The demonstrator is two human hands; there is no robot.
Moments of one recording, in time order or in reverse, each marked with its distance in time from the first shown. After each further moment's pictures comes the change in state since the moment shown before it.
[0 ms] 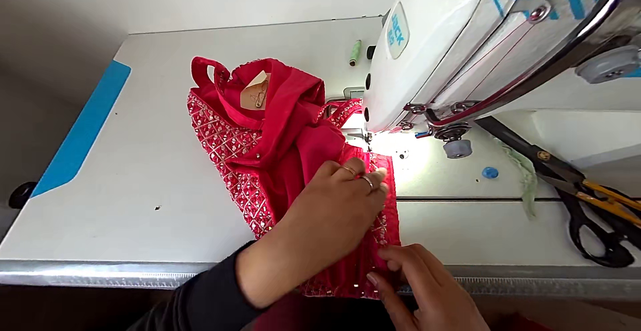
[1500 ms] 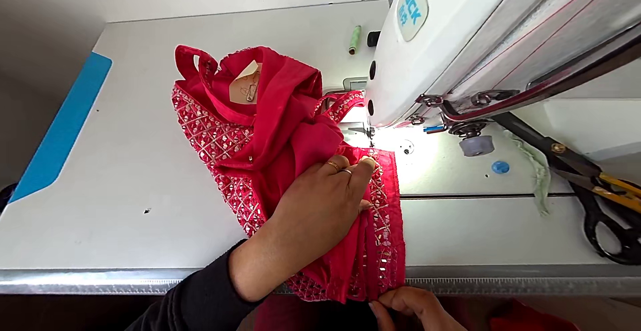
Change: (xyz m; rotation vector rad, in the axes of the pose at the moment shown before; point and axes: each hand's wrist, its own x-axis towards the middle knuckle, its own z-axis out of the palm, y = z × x) left_hand -0.004 -0.014 0.014 0.016 0.010 -0.115; right_hand -0.036 -0.006 0.027 0.208 0.148 0.044
